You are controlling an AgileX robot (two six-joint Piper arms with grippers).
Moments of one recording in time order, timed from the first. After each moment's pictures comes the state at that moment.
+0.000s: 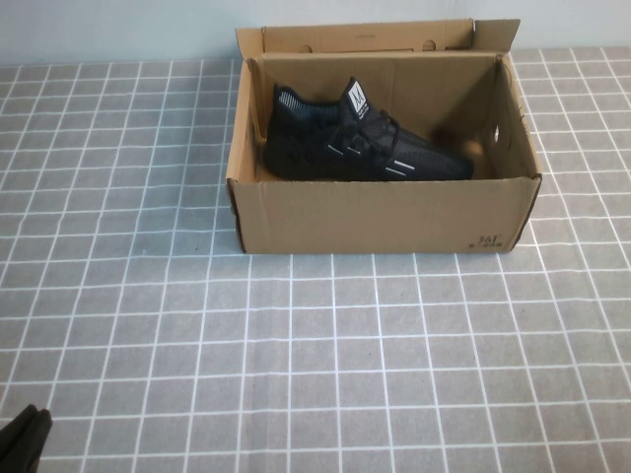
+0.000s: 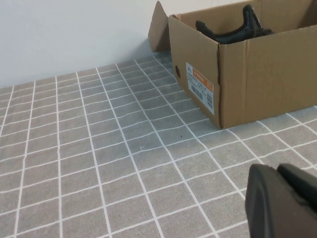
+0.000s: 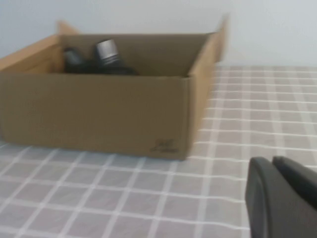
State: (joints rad) right arm 0.28 0.10 0.02 0.28 0.03 -0.13; left arm -0.19 -0.01 0.03 -0.51 0.21 0.70
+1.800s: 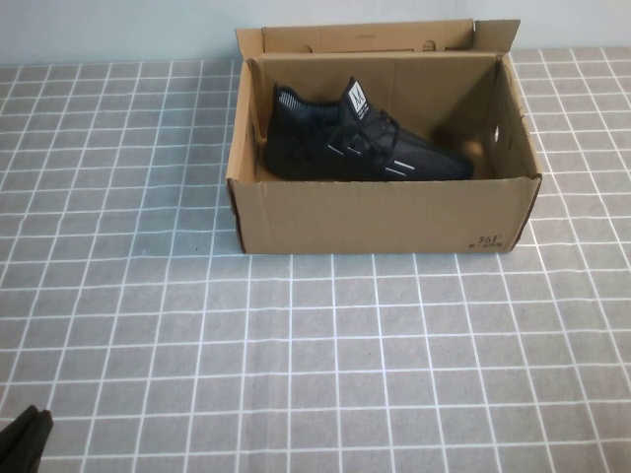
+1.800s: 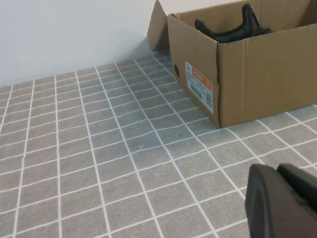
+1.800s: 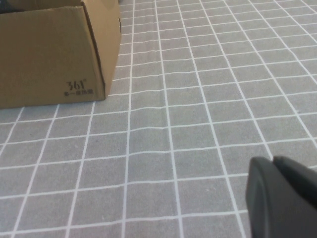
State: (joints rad) right arm -0.03 -0.01 0.02 0.20 0.34 -0.01; left arm -0.19 -0.01 0.03 -0.51 0.21 0.70
